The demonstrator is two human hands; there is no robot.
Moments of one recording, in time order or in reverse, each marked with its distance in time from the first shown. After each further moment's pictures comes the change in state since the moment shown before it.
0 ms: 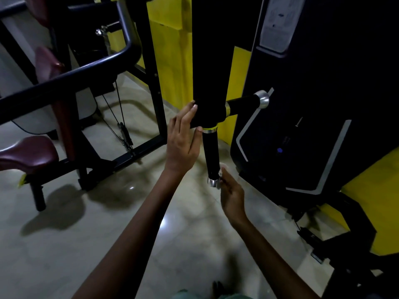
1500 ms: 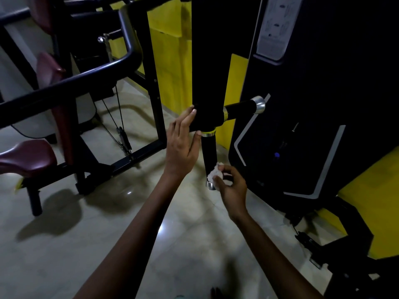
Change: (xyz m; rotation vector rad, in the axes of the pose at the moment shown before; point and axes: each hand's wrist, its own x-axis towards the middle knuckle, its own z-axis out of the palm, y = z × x) left_hand -0.001 0.002 -0.002 0.004 -0.025 -0.026; right_hand 0.009 -0.031 -0.001 0.072 0.147 -0.021
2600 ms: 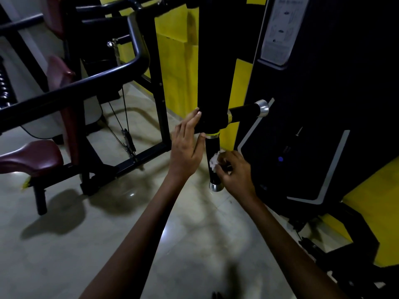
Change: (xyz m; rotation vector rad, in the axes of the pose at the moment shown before) left_hand 0.000 0.004 -0.004 0.009 -0.026 -0.054; right_hand 0.031 -0.033 -0.005 -0.510 -0.127 -0.570
